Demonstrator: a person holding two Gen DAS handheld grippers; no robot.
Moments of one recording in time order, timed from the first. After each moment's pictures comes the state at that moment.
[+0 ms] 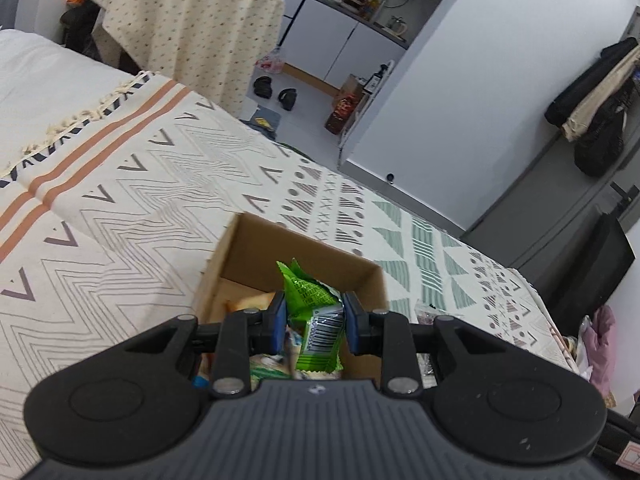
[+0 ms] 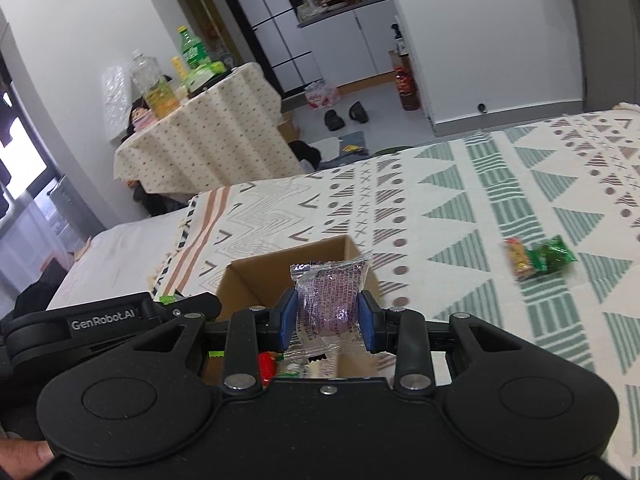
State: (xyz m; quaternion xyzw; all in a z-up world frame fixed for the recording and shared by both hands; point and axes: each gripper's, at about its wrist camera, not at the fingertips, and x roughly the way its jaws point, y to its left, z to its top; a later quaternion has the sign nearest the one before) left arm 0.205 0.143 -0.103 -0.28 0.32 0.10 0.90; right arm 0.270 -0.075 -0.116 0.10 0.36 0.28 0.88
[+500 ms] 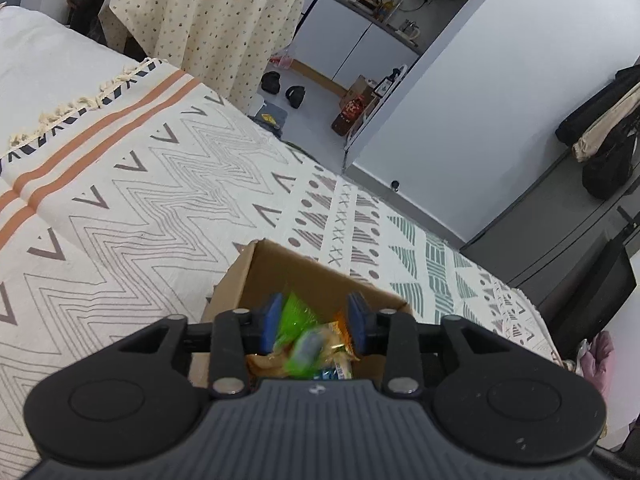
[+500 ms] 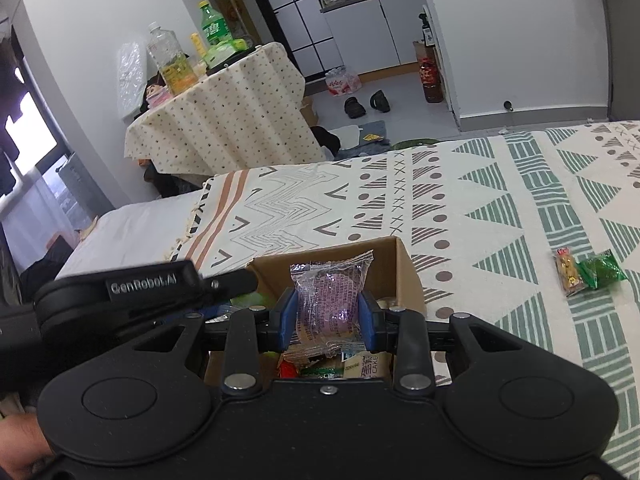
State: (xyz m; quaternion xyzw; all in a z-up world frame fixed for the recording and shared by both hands) left arm 0.234 0.176 -0.121 -0.31 0.32 0.10 0.89; right arm 0.283 -0.029 -0.123 0.08 0.37 0.30 0.87
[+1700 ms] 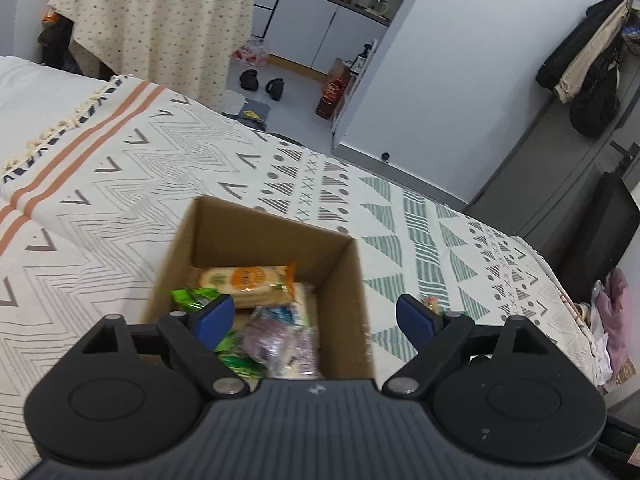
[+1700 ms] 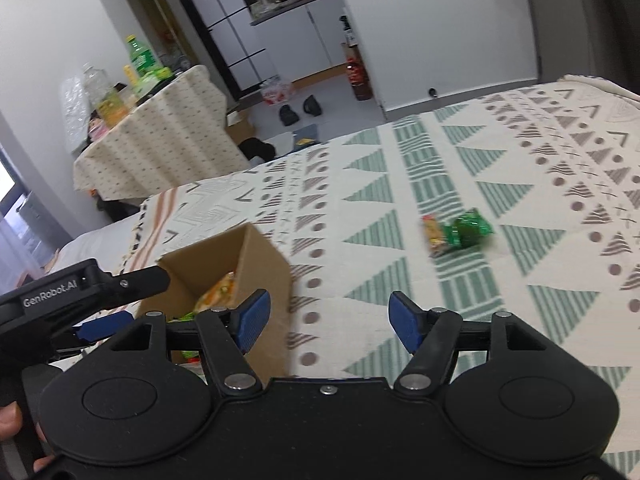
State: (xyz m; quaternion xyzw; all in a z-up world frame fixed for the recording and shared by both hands) left arm 0.224 0.094 -0.107 -0.23 0.35 0.09 0.91; right arm 0.276 -0.145 -0.137 0.12 0.39 0.22 0.89
